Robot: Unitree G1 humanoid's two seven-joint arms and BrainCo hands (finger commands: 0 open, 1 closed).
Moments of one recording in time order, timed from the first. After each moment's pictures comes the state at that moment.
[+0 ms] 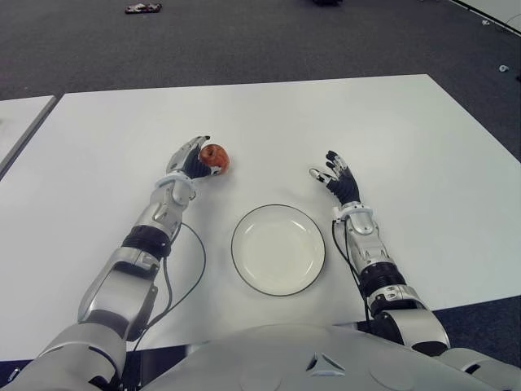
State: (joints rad) left arm -0.46 0.38 -0.29 0.76 0.54 -0.01 0.16; right arm -0.26 -0.07 -0.01 0.68 -0.04 -0.25 -0.01
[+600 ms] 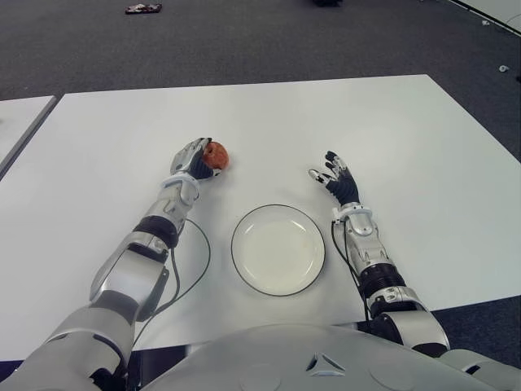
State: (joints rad) left arm -0.58 0.34 -0.36 1.06 0.59 -0.08 0.31; right arm -0.25 -0.07 0.00 0.67 -0.04 -0.25 -0.02
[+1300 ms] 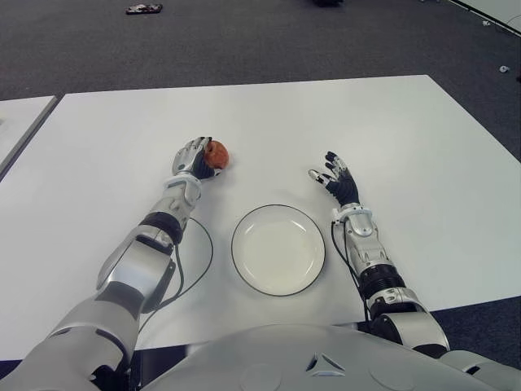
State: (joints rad) left arm -0.63 0.31 -0.40 1.17 0.60 -0.10 0.38; right arm -0.25 -0.07 0.00 0.66 -0.04 -0.25 -0.02
